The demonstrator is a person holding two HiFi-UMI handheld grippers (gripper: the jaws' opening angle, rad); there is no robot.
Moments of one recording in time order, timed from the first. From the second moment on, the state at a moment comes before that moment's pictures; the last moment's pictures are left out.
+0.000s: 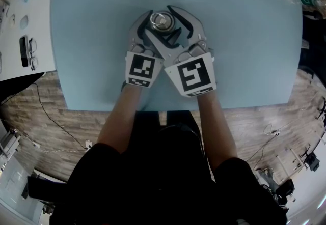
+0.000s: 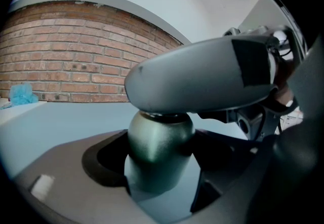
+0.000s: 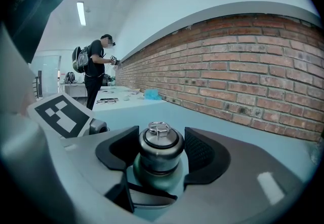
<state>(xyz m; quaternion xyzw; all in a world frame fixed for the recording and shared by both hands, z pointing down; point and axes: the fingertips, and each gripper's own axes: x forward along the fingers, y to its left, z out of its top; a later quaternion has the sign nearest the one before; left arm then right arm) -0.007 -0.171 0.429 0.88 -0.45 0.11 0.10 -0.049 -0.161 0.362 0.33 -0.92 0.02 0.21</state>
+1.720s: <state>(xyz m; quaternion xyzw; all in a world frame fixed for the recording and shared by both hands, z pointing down) -0.006 -0.171 0.430 0.88 -0.45 0.11 0.10 -0.049 -0.163 0.363 0.33 -0.92 0.01 0.21</state>
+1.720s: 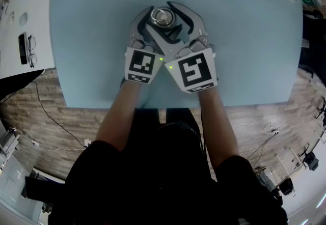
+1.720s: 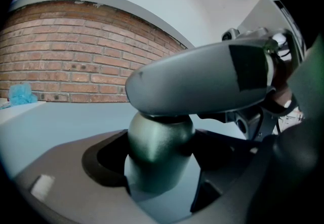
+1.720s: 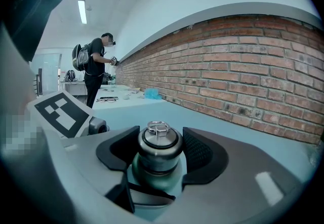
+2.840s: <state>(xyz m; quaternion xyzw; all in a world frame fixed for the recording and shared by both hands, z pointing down) -0.004 -0.168 0.429 0.91 -0.40 0.11 0.09 -0.051 -0.159 0.362 0.29 -0.94 0.00 0.20</state>
